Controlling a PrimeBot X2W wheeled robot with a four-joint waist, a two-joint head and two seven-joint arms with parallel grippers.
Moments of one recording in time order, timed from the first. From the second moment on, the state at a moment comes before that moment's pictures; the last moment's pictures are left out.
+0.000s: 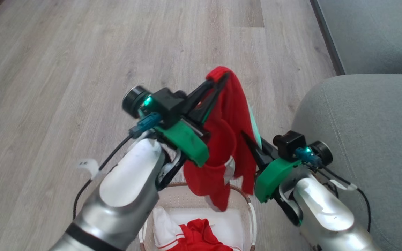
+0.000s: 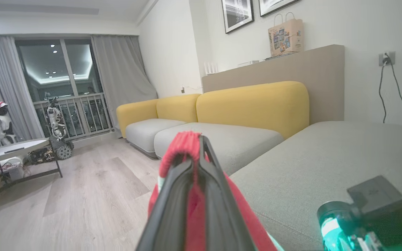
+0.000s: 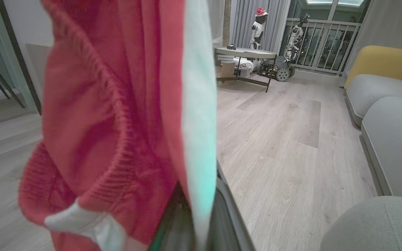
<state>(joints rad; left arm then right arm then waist) -0.63 0.05 -0.67 0.43 -0.34 -0.12 -0.25 -0.44 -0.07 0.48 0.66 0.27 0.13 -0.26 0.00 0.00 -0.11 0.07</state>
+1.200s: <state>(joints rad) -0.33 0.05 -0.62 0.52 -0.35 -0.12 -0.25 -0.51 -0.27 0.26 0.56 0.26 0.13 -0.26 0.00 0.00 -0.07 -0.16</state>
